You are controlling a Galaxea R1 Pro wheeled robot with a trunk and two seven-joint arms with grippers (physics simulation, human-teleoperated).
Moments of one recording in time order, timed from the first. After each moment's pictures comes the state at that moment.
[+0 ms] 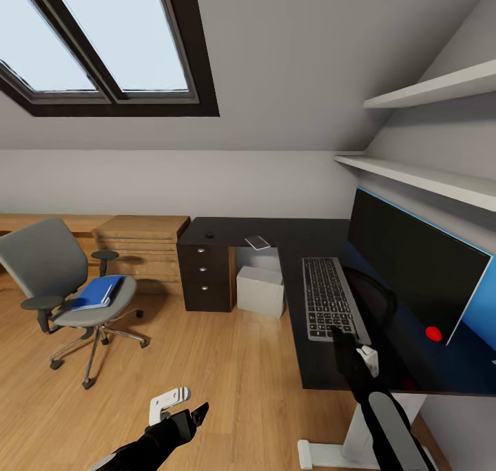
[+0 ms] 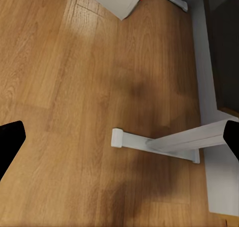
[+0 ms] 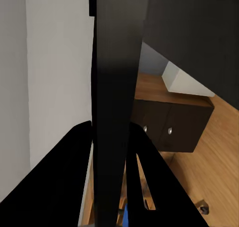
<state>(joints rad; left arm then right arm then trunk) 0.08 -0.01 -0.14 -1.59 0.57 0.58 0.15 -0.24 0.02 -0.06 -1.24 -1.35 0.07 -0.02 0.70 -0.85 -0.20</state>
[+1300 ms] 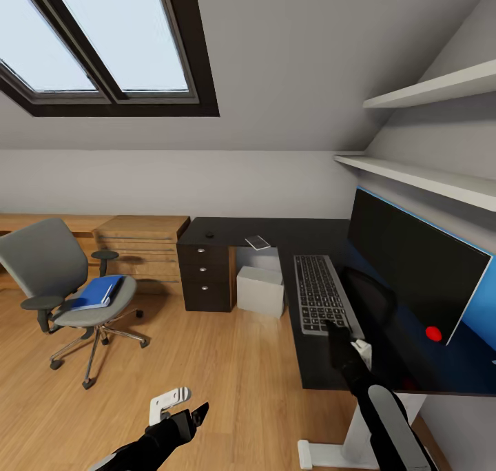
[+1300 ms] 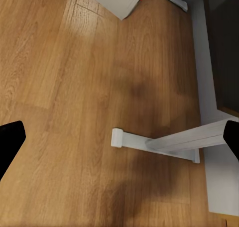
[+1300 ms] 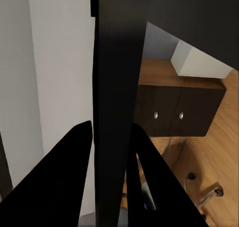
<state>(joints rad) 0.08 -0.01 -0.14 -1.59 0.57 0.58 0.15 -0.24 0.02 -0.02 -1.33 -1.43 0.10 -0.11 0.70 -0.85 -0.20</state>
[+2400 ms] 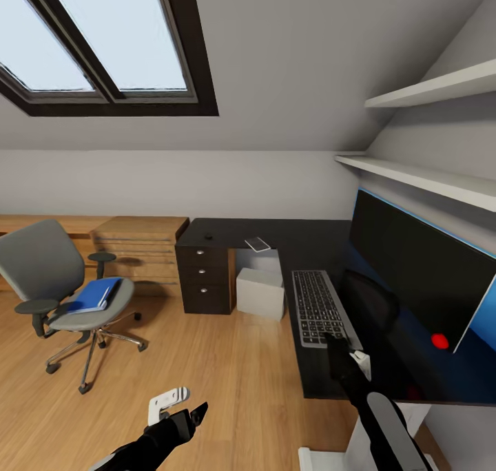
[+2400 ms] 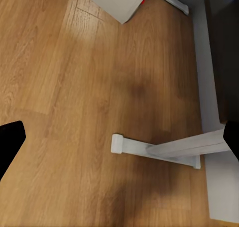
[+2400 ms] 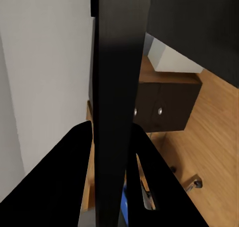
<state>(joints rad) 0.08 -0.01 -0.13 -1.59 0.58 0.58 0.15 -0.24 0.02 -0.03 -1.24 -1.43 0.12 -0.11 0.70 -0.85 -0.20</state>
